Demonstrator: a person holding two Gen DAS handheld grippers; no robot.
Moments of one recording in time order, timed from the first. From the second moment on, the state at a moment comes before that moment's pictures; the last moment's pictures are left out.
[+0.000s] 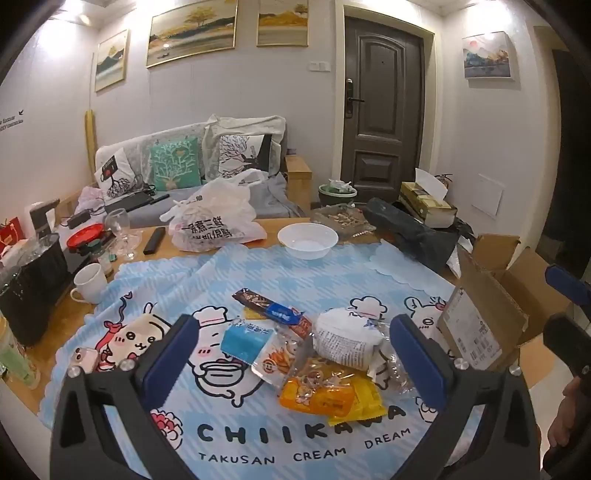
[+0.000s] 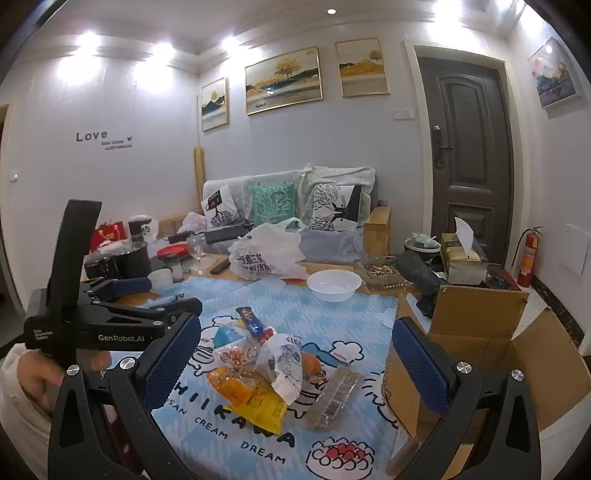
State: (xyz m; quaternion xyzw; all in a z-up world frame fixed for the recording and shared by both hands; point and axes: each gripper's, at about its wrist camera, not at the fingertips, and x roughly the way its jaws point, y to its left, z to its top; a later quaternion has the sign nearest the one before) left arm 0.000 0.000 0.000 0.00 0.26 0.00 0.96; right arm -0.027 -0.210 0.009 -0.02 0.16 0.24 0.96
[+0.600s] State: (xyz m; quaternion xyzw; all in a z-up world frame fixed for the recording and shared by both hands) left arm -0.006 -0.004 0.000 -0.01 0.27 -0.03 0.96; right arm -0.032 -0.212 0.007 -0.02 0.17 0.23 0.96
